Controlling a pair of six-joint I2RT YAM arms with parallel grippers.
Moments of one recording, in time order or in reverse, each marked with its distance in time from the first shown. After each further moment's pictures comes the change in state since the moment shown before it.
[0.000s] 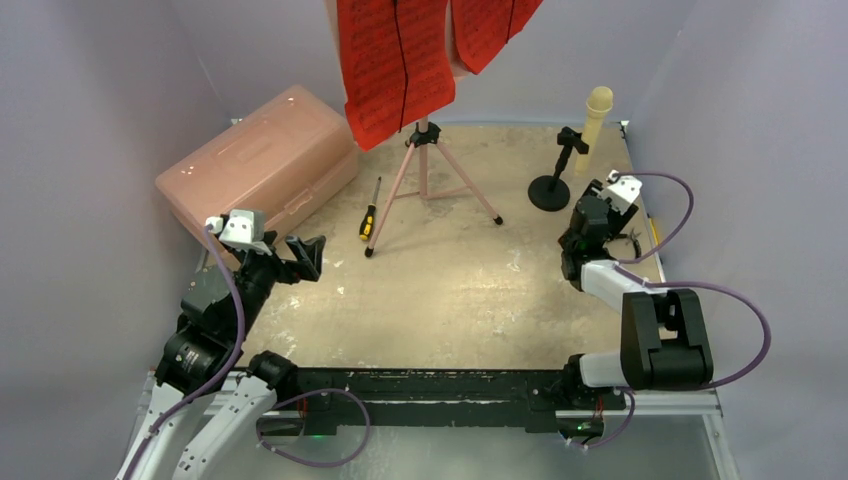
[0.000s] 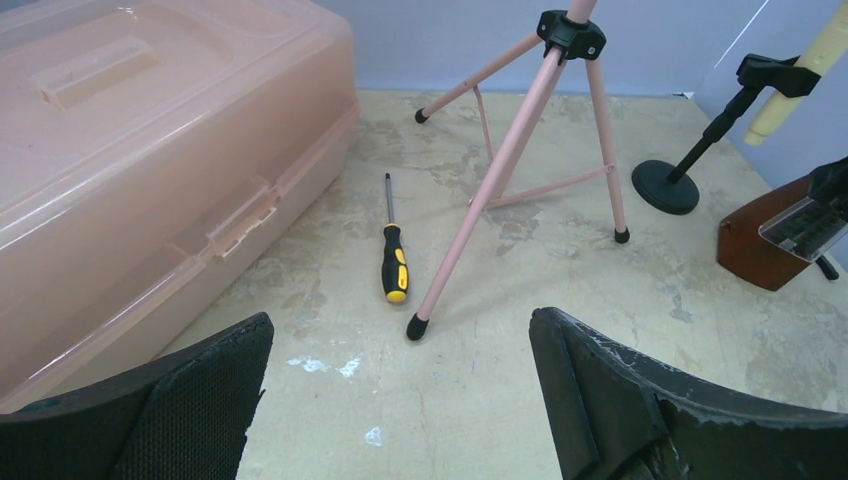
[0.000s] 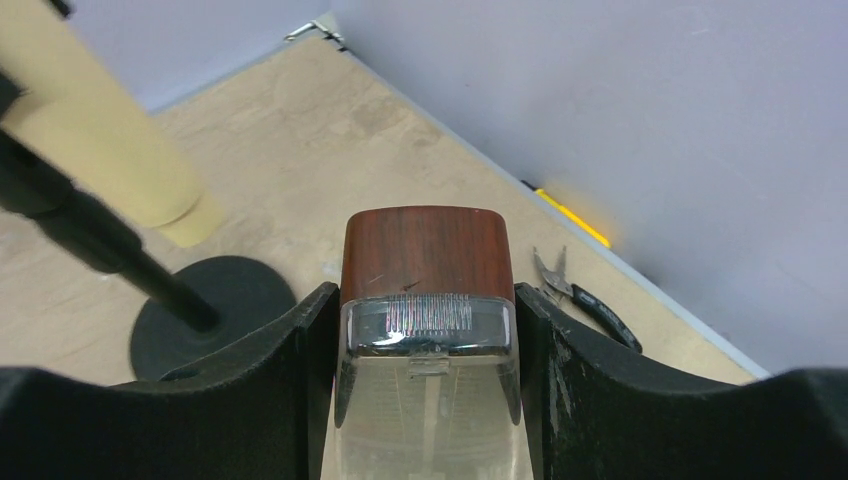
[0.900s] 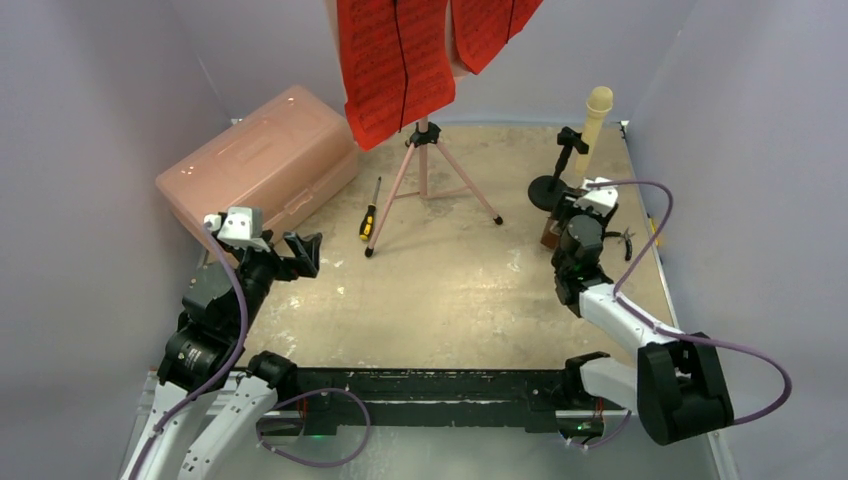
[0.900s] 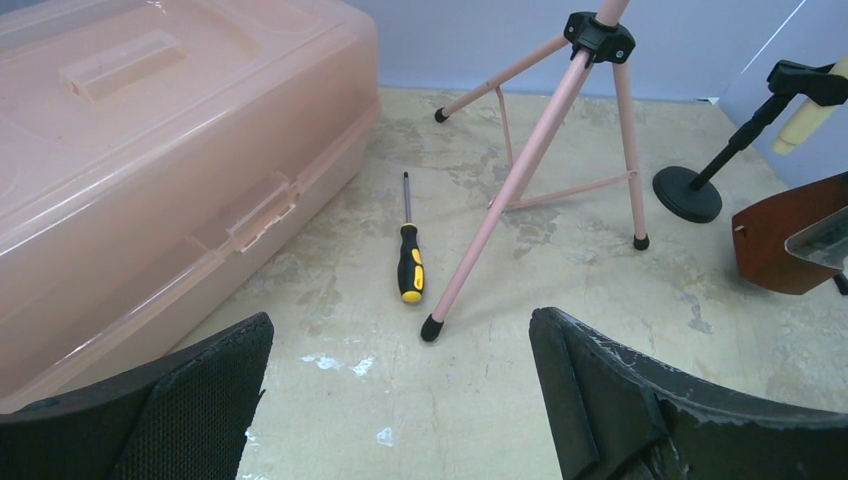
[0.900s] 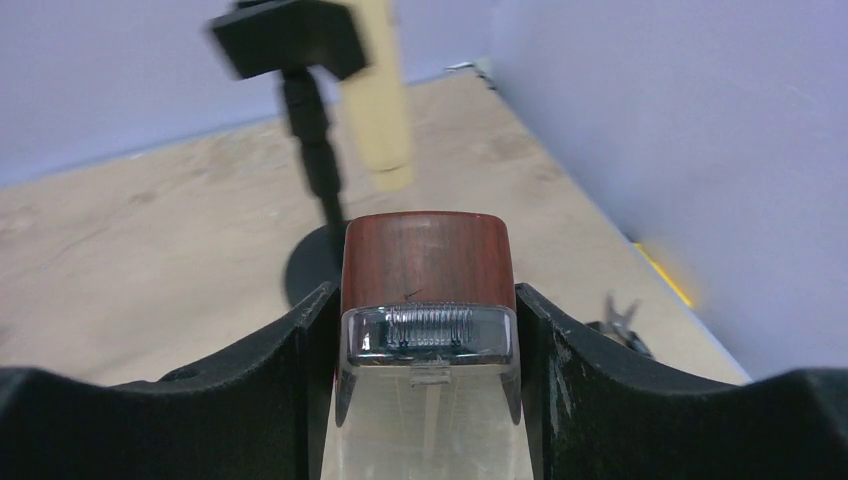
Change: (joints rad) left arm 0.049 0.013 0.000 0.000 0.002 0.000; right arm 0.198 -0.240 -0.102 0.007 -0.138 -0.156
